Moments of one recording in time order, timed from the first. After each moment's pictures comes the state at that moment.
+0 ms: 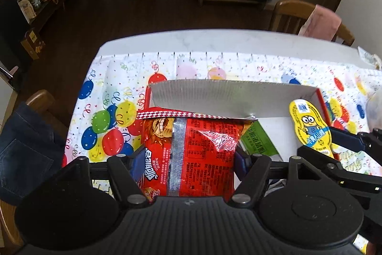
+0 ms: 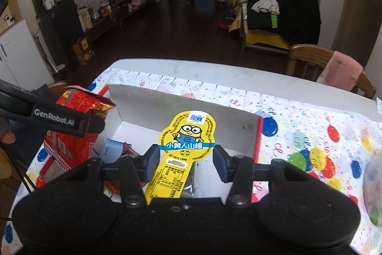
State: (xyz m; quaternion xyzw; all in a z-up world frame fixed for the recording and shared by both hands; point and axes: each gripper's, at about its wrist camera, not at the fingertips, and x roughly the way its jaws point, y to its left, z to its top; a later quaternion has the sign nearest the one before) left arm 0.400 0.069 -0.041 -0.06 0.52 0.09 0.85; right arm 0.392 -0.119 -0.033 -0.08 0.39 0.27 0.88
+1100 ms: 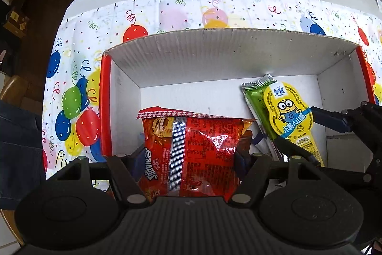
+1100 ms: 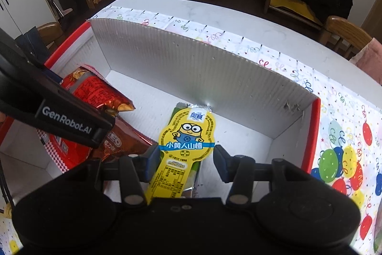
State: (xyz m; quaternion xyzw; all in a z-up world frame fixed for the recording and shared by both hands) left arm 0.463 0.068 -0.111 -0.03 0.64 0.07 0.76; right arm 0.438 -0.077 -0.095 -0.16 0.48 0.30 0.81
